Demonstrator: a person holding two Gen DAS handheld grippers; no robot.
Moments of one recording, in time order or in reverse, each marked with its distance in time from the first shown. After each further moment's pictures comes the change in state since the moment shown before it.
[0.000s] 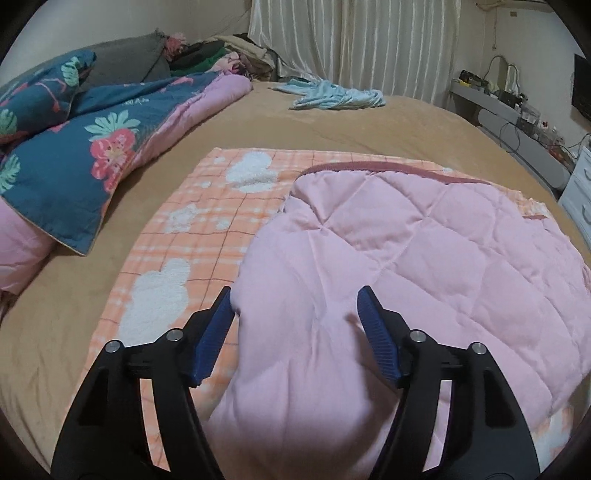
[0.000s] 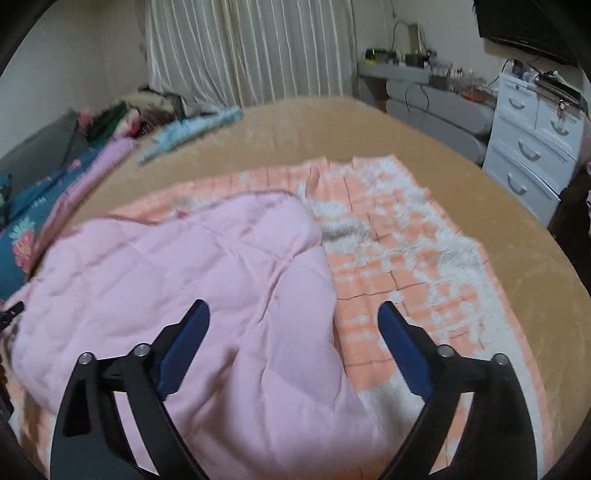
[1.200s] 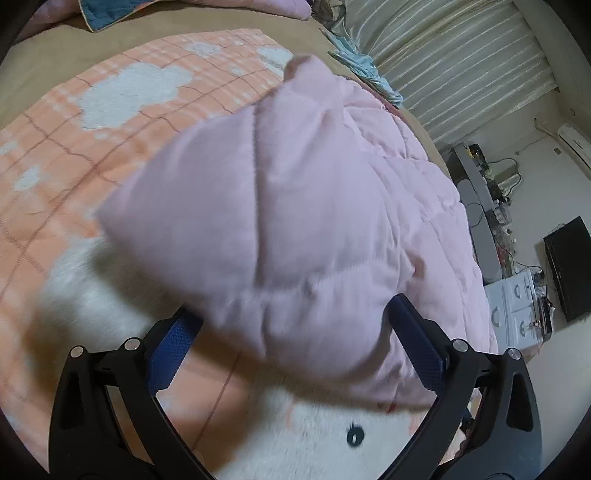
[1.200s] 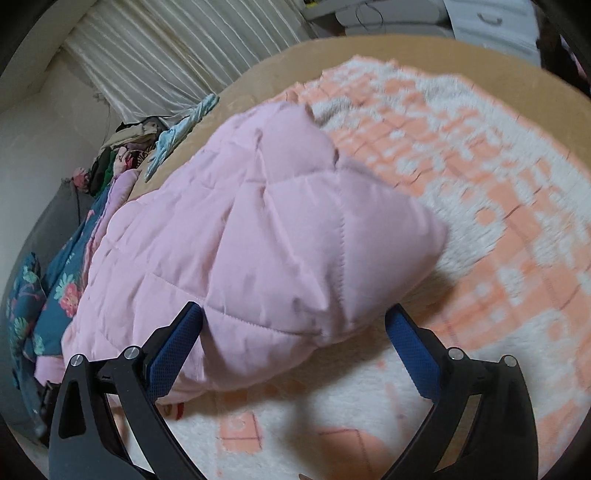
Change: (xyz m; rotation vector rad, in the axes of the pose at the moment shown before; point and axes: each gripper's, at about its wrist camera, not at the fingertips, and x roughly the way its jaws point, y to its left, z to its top) left arm 0.007 0.018 -0.095 -0.580 0.200 -0.318; right arm 0.014 -0.005 -0.096 0.432 0.178 0.148
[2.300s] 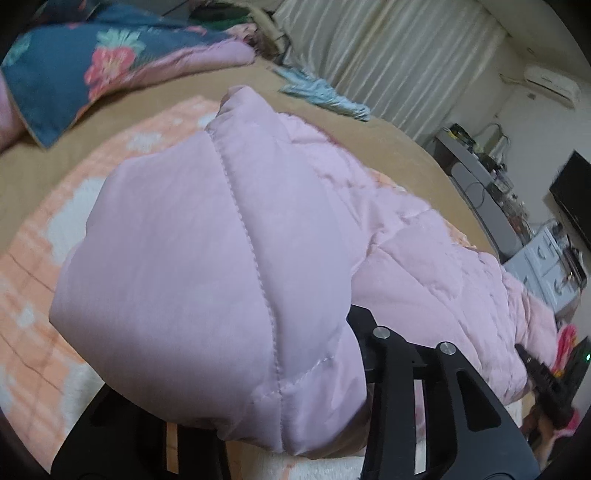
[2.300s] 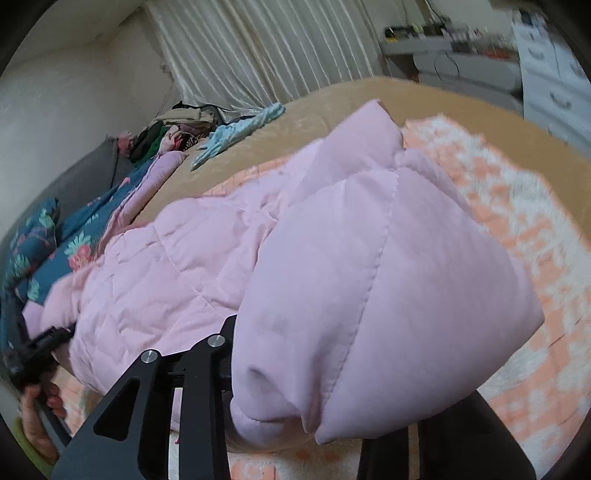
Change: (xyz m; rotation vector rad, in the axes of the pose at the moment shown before) left arm -0.016 -0.069 0.013 0.301 -0.156 0.058; right arm -0.010 0.076 0.025 -0.368 -0.130 0.048
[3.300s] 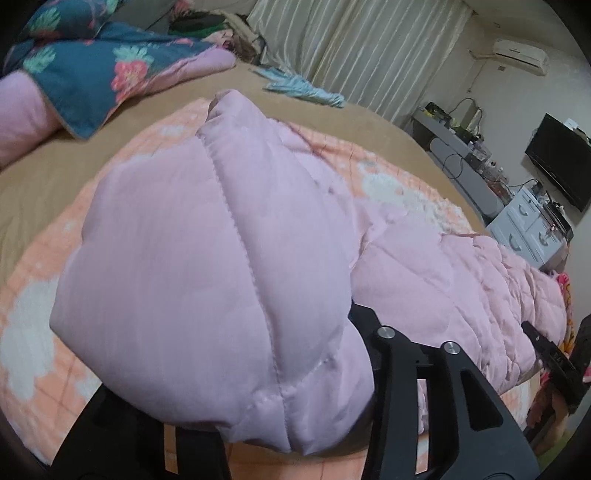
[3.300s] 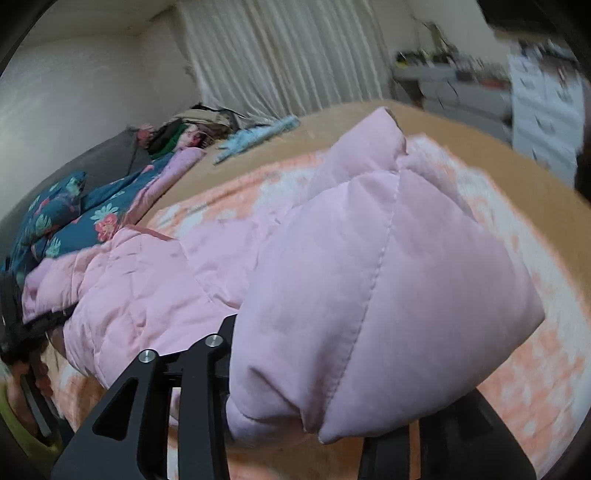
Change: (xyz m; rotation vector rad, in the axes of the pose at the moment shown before) left arm -0.099 0.032 -0.084 0.084 0.032 -0.032; right arm -0.134 -0.009 -0.115 0.010 -0.006 0.008
